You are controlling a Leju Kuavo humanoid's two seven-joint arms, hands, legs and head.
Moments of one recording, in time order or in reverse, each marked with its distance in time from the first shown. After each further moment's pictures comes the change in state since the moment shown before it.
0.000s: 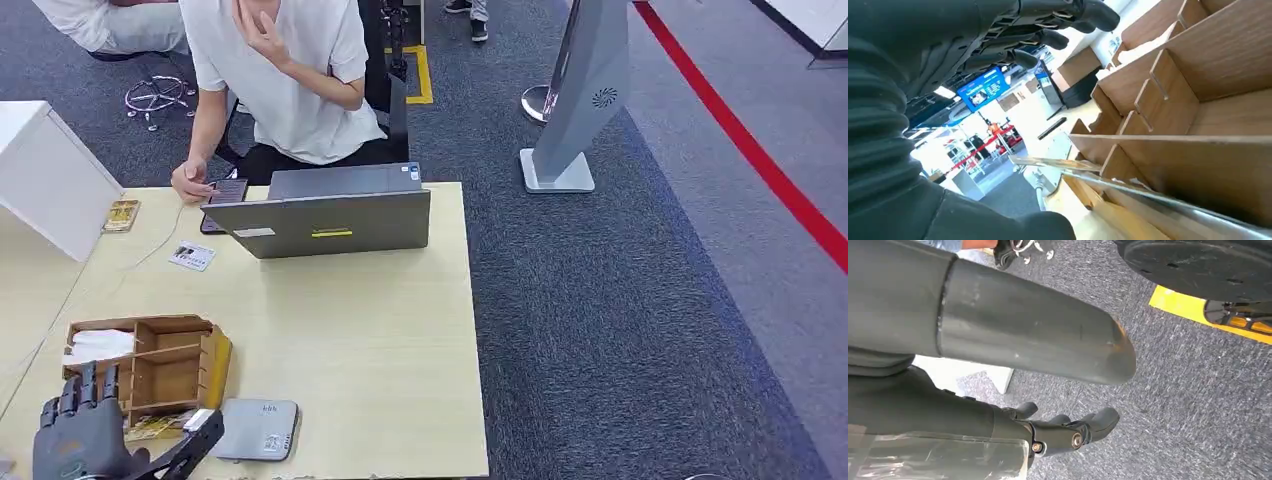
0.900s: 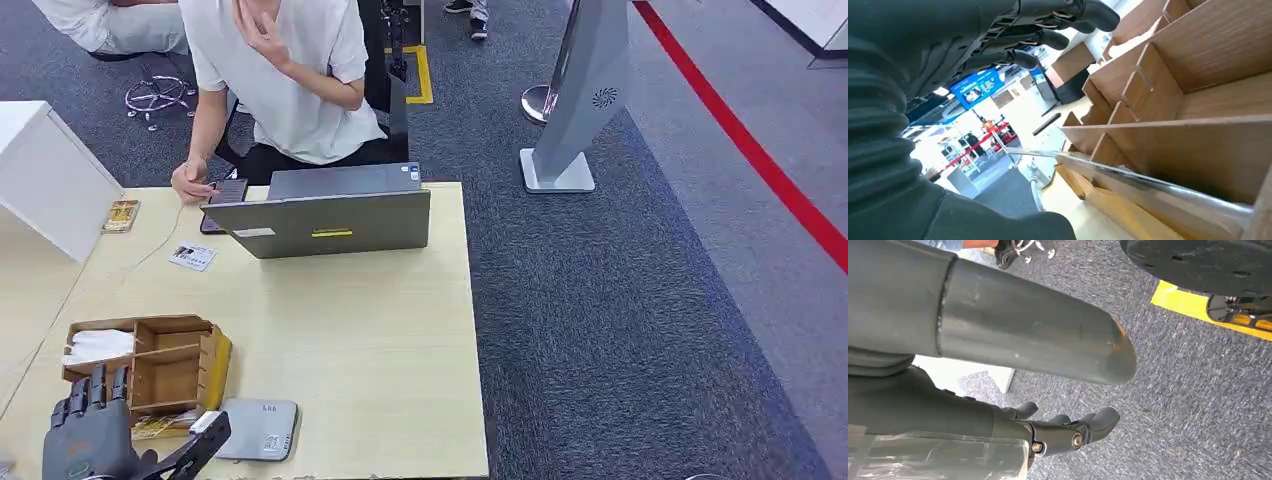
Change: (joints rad) left arm 0.001 -0.018 0.000 0.013 0.000 -0.003 -0.017; right arm -0.004 0.000 -0.011 0.005 0.014 0.002 -0.002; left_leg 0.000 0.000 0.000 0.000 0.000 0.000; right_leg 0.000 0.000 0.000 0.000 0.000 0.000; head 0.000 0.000
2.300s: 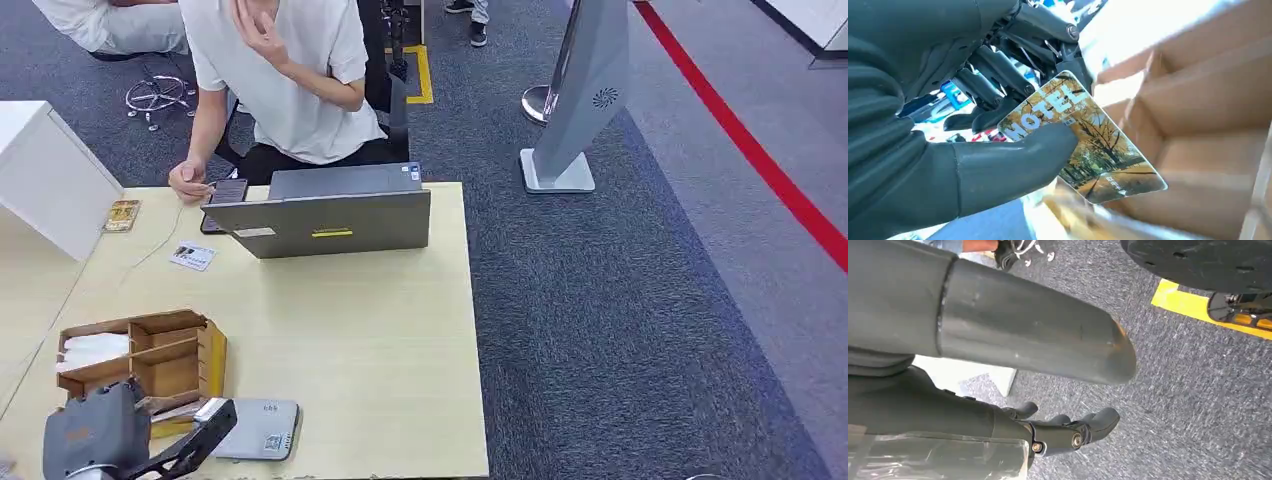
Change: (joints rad) left arm -0.032 0.002 -0.058 -0.121 0.000 -0.063 -0.032; right arm 0.000 0.000 -0.008 0.004 -0.024 -0.006 0.009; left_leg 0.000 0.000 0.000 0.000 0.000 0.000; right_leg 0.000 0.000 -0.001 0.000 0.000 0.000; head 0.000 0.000
